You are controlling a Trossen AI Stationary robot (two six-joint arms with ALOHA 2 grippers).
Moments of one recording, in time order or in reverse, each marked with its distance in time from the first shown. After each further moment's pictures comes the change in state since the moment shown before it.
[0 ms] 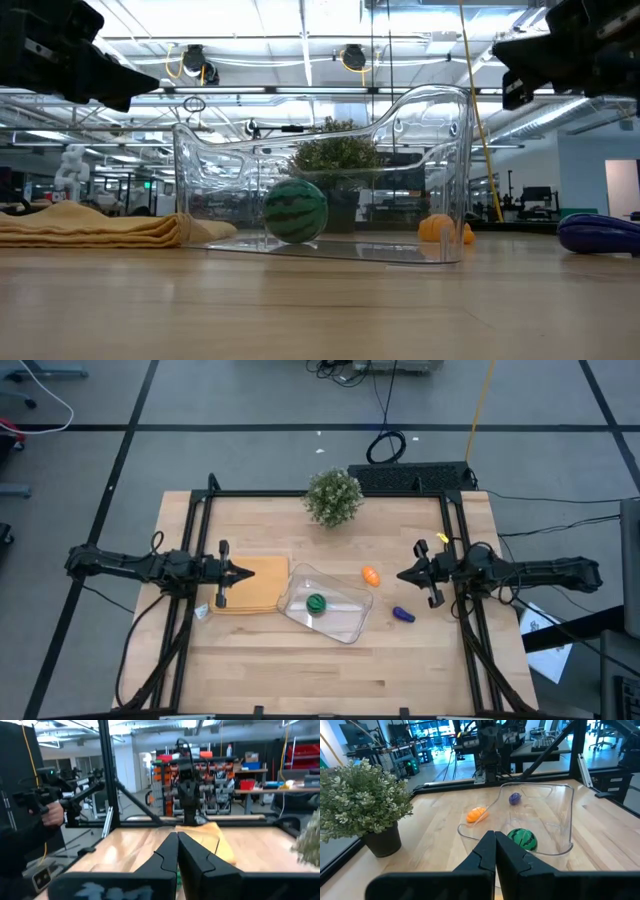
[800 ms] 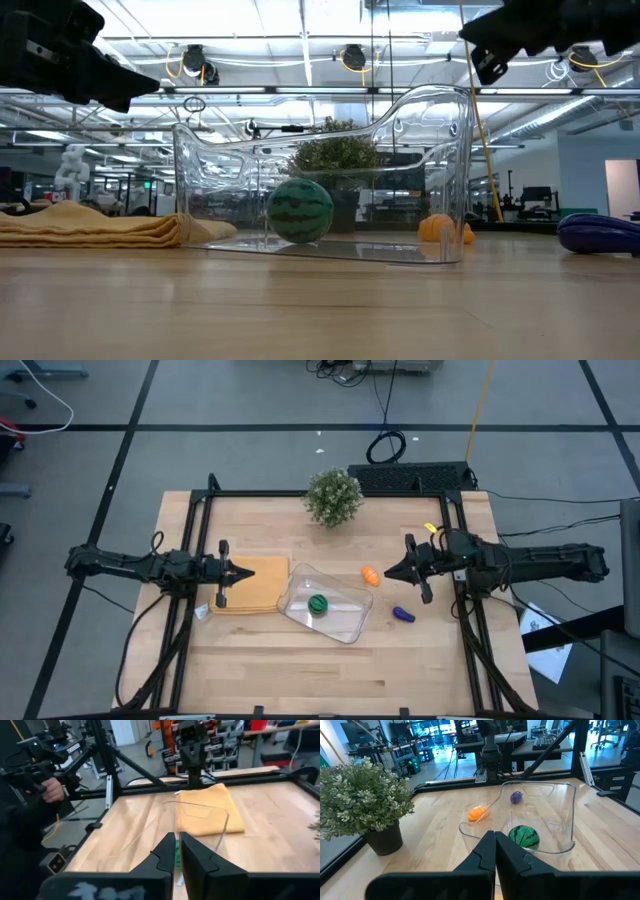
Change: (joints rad) left arm 0.000 0.000 0.000 -0.008 -0.006 0.000; right arm 0.014 0.312 0.399 -0.399 -0.021 0.042
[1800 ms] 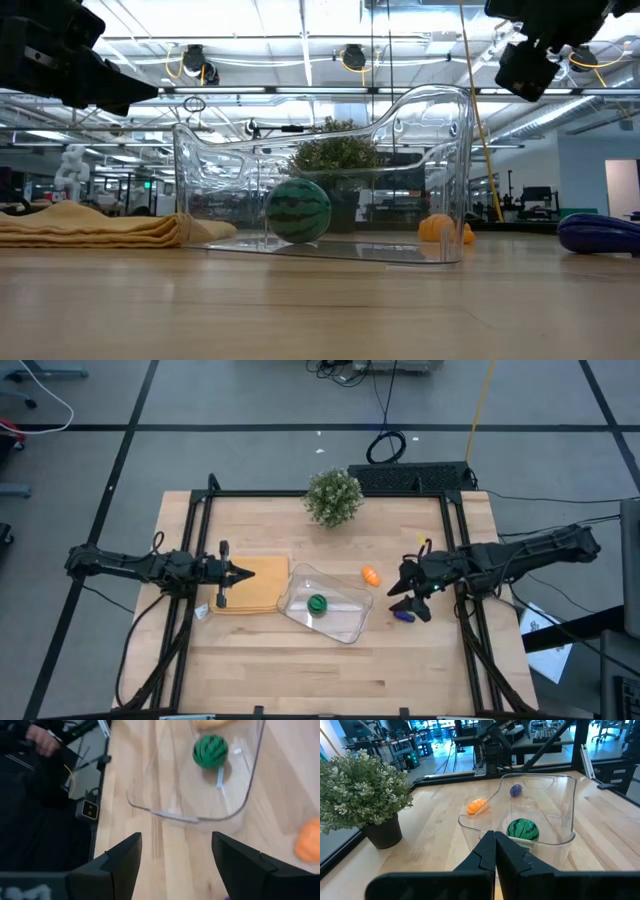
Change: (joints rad) left arm 0.000 0.000 0.000 -0.033 0.000 -0.003; right arm 0.229 0.208 0.229 -0.492 0.073 0.396
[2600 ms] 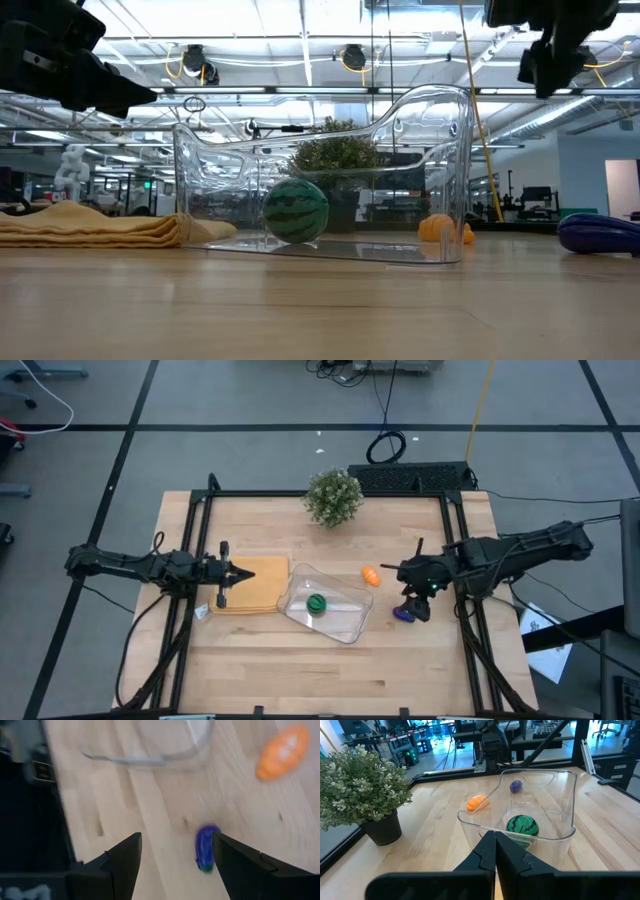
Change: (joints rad) left arm 0.000 0.000 0.000 -0.020 0.000 0.000; right arm 0.011 0.183 0.260 -0.488 0.009 0.092
